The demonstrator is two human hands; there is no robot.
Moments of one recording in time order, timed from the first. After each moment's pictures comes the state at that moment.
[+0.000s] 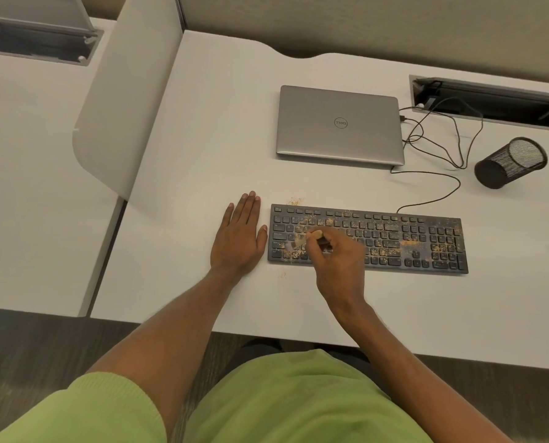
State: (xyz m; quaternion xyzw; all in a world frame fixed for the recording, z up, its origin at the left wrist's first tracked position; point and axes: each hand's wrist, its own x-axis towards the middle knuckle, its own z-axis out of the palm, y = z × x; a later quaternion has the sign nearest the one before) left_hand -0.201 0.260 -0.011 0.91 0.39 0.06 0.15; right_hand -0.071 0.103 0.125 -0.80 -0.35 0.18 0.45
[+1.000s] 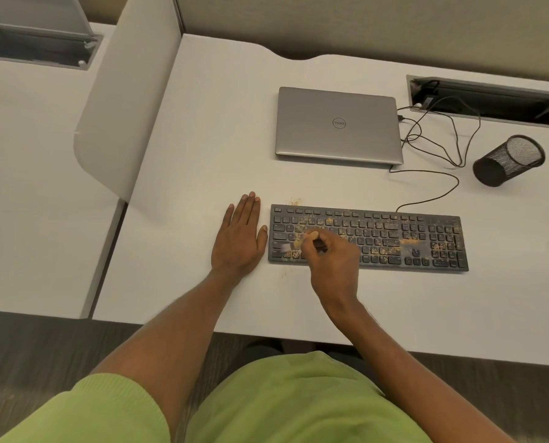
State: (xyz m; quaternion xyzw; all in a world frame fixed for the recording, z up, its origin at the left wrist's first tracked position) left_hand -0.201 0.260 -0.010 0.91 0.39 0.06 0.14; right_hand -0.079 0.106 0.118 -0.82 -0.32 0.18 0.44
